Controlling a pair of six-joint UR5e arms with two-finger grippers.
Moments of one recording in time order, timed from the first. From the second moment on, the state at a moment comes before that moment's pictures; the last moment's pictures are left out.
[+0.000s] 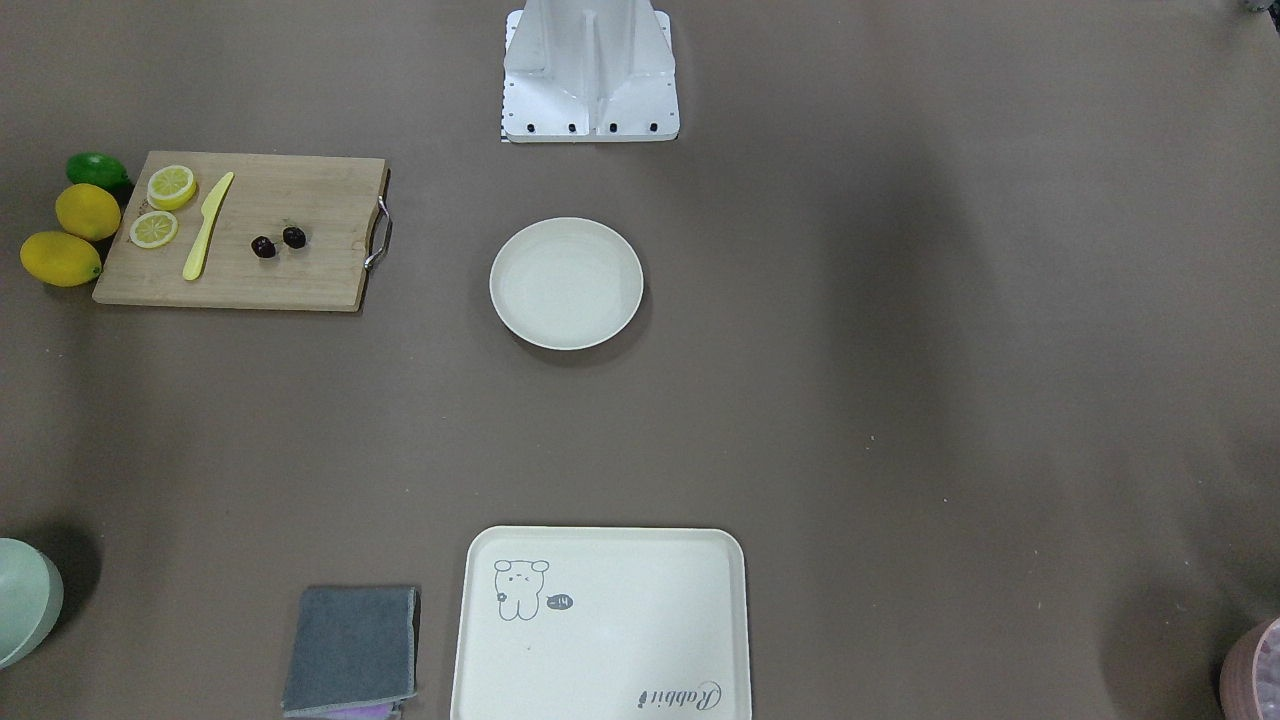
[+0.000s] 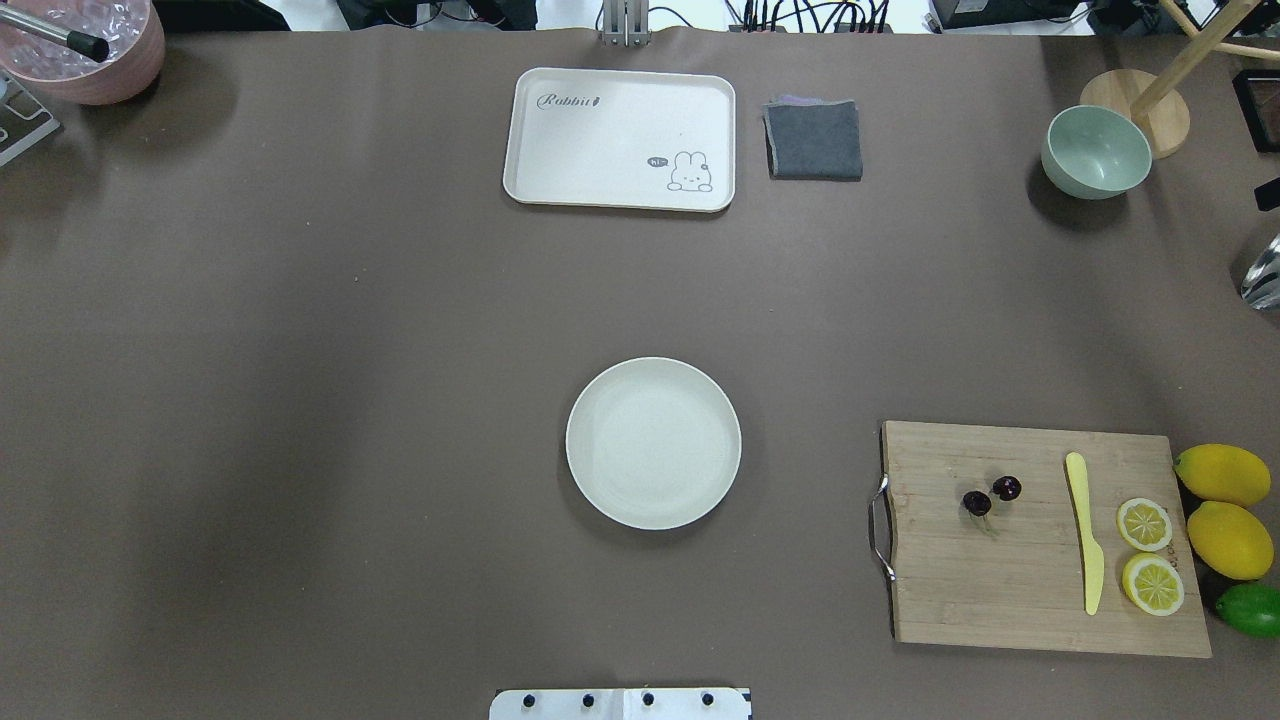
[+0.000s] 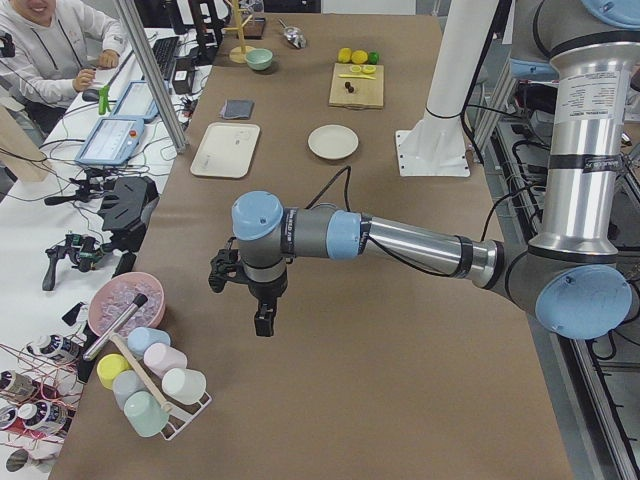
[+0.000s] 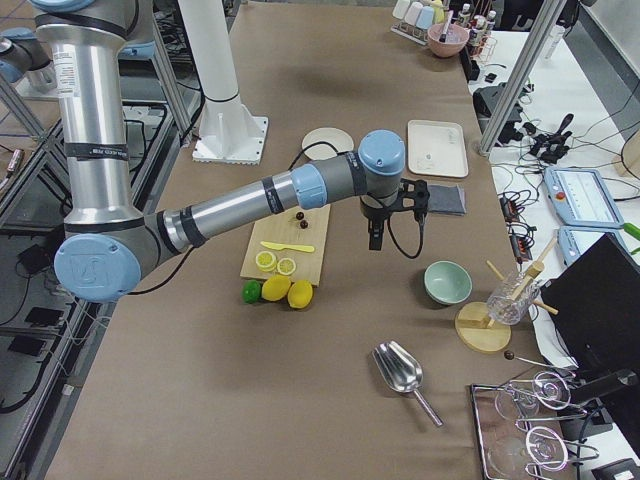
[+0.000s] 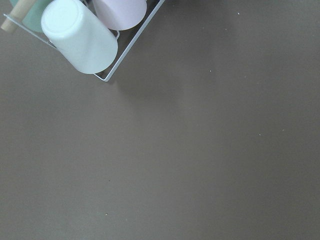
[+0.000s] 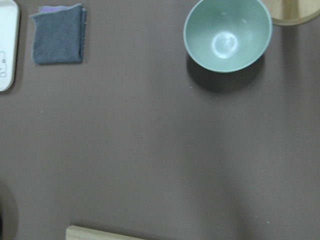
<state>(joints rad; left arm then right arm) -1.59 -1.58 -1.77 -1.39 -2.27 0.05 1.42 -1.51 1.91 -1.56 2.57 0.39</state>
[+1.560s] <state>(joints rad) -1.58 -1.56 -1.79 -1.40 -2.27 0.05 0.77 -1.58 1.94 -1.22 2.18 0.76</state>
